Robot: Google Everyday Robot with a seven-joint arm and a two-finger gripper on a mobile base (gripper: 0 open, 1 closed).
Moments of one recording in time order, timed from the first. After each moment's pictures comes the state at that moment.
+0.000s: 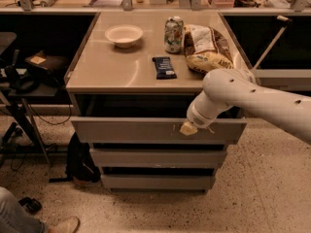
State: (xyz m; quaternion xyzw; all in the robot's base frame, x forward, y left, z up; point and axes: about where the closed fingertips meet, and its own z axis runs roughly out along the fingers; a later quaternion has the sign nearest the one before) arm 0.599 -0.111 0.650 -0.54 0.82 0.08 0.18
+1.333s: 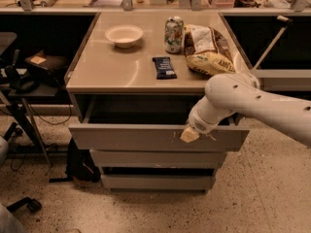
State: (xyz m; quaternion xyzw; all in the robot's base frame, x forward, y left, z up) arm 0.578 -0.114 0.650 -0.54 0.82 0.07 0.18
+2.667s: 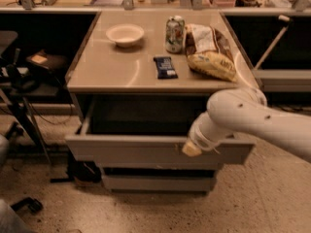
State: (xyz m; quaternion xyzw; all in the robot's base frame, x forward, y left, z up) arm 0.527 -0.114 0.650 -0.52 0.83 0.06 0.18
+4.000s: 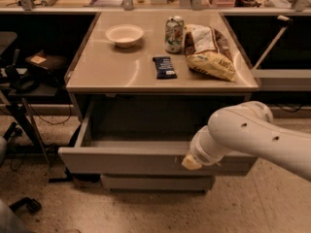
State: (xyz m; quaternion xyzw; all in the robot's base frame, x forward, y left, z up) arm 0.483 -0.114 0.650 -0.50 0.85 0.05 0.19
